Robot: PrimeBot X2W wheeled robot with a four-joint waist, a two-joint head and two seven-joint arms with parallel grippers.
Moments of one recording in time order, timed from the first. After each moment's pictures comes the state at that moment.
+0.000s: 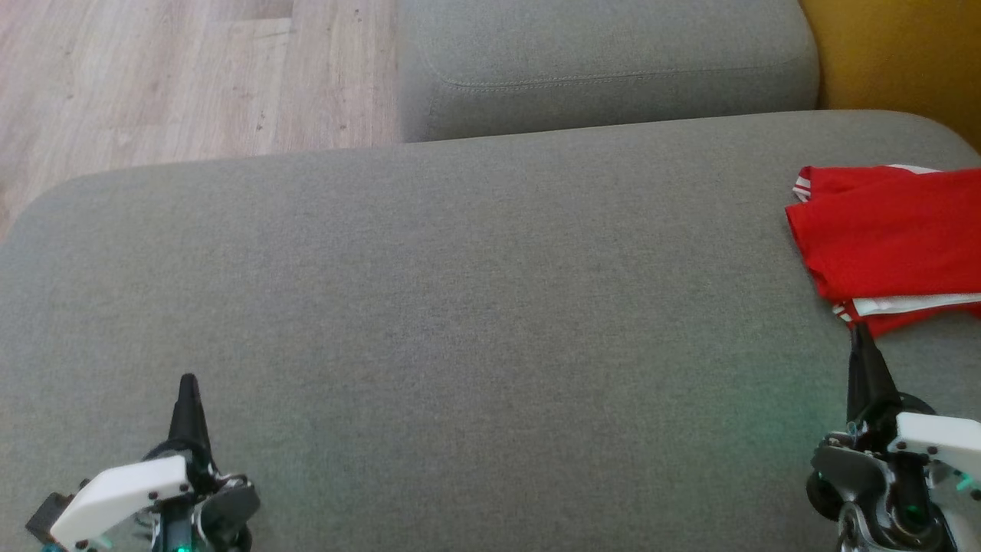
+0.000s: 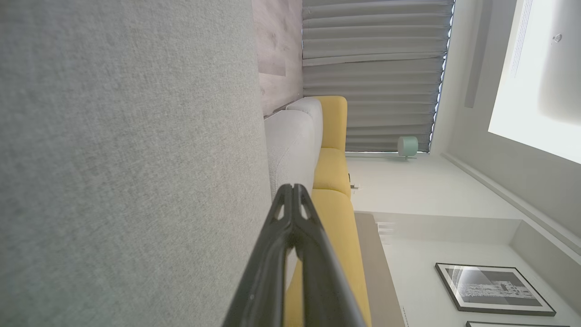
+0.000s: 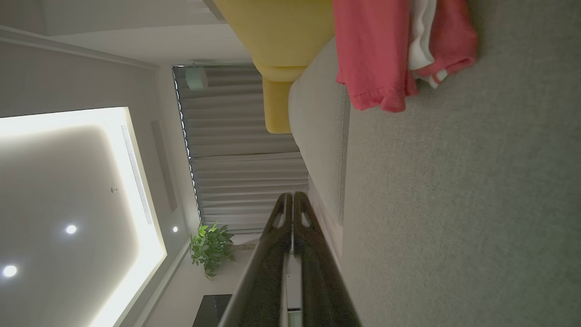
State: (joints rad) left arm -0.05 0.07 0.04 0.27 -1.64 -0.12 0.08; right arm -0.06 -0.05 -0.10 0.28 1.63 0.13 0.08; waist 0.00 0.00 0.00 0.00
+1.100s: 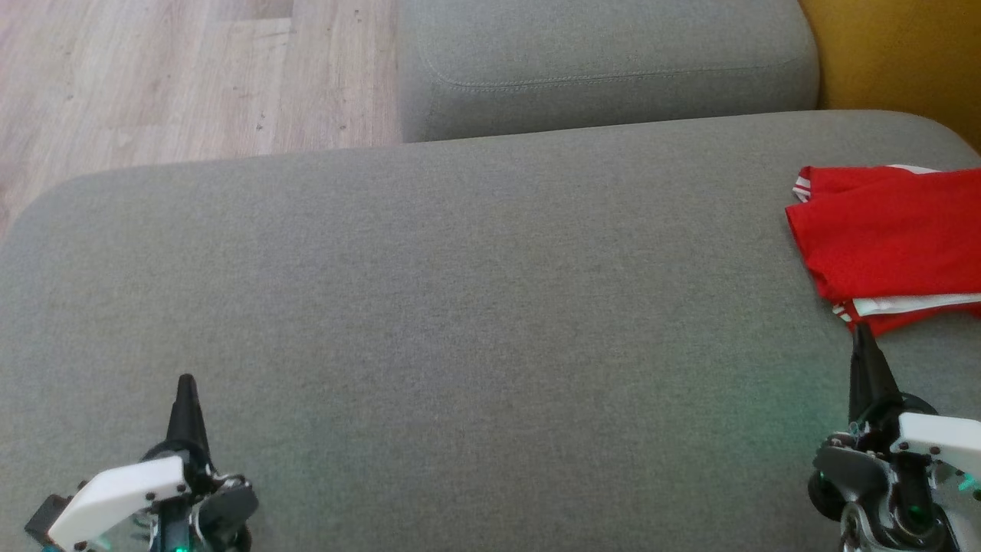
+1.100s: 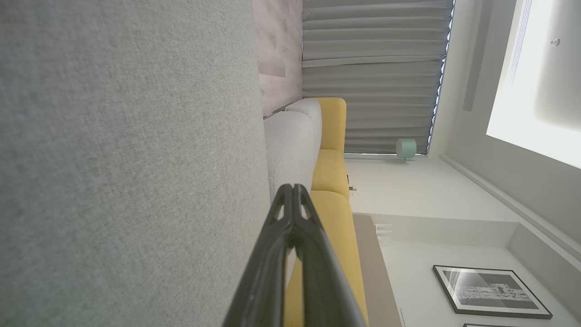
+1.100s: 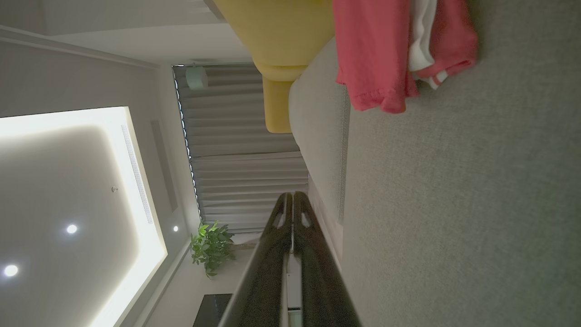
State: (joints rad) left arm -0.06 0.06 0.05 0.27 -1.64 -0.12 0.09; right arm -0.06 -0.05 -0.11 0.28 1.63 0.13 0.09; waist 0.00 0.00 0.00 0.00
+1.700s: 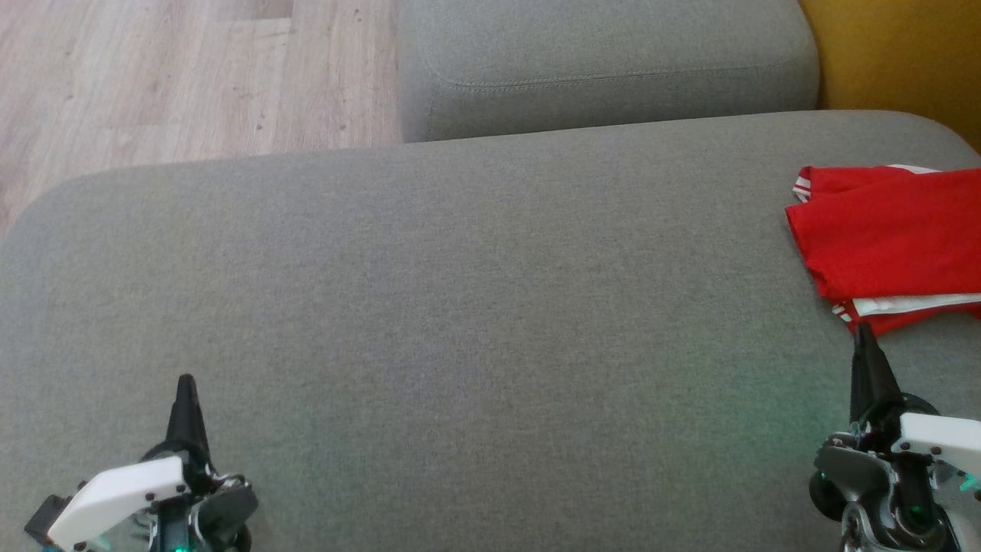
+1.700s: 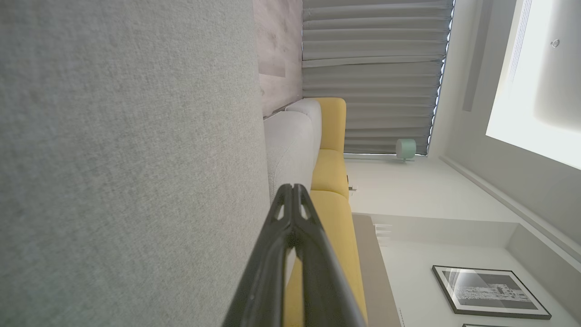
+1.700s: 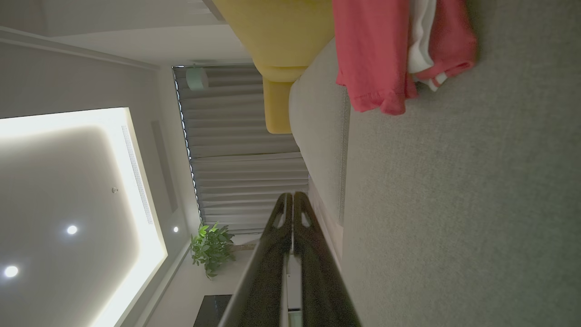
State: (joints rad) left arm -0.06 0.06 0.06 0.27 -1.63 -0.12 0.09; right arm -0.06 -0.05 -0.12 0.28 1.63 0.13 0.09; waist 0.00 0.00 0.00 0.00
